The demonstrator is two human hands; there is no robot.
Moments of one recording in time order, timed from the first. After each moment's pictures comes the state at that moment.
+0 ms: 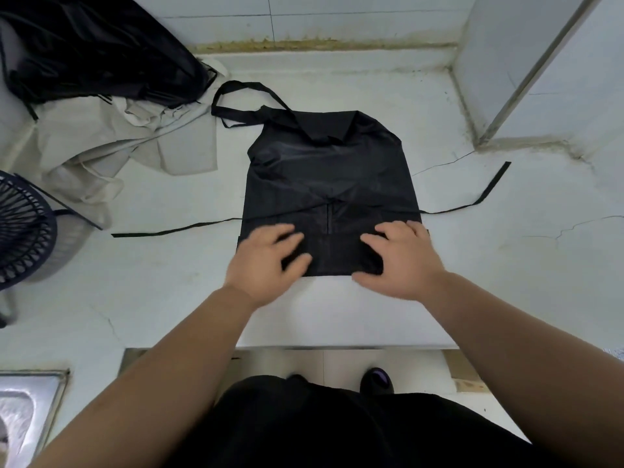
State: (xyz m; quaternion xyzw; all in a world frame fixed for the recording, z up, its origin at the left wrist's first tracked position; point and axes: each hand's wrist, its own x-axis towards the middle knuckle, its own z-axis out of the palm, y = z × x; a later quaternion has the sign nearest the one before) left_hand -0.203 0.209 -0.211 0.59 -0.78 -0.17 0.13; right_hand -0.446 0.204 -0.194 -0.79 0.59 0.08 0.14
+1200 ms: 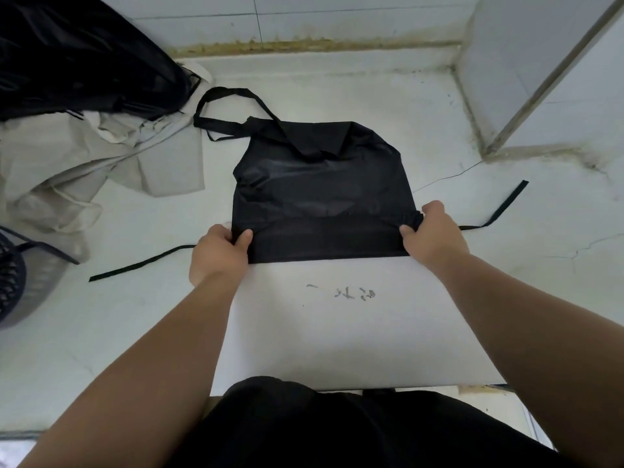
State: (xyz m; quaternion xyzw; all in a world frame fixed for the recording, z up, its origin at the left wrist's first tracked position) left_hand -0.178 0.135 -0.219 0.85 -0.45 -0.24 0.14; right_hand -0.468 0.130 -0.198 -0.50 0.82 -0.07 0.26
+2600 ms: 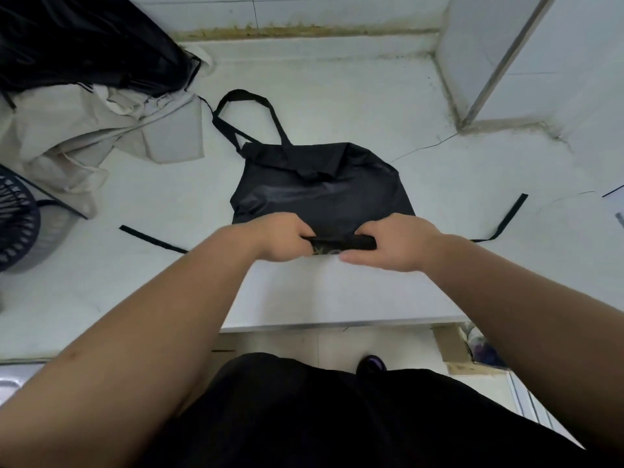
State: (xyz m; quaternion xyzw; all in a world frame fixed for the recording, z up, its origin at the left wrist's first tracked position) left_hand -0.242 0.183 -0.157 0.55 -0.74 -0.37 -0.13; right_hand -0.450 0.203 -0.165 -0.78 0.57 0.13 0.22
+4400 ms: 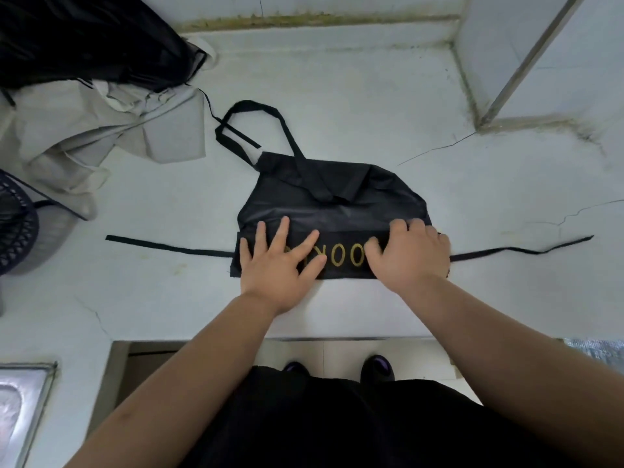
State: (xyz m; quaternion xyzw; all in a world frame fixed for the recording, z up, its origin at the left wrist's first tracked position) left_hand -0.248 0.226 -0.216 0.66 -0.71 -0.22 -0.09; right_hand -0.441 0.214 -0.203 -0.64 0.76 0.06 0.11
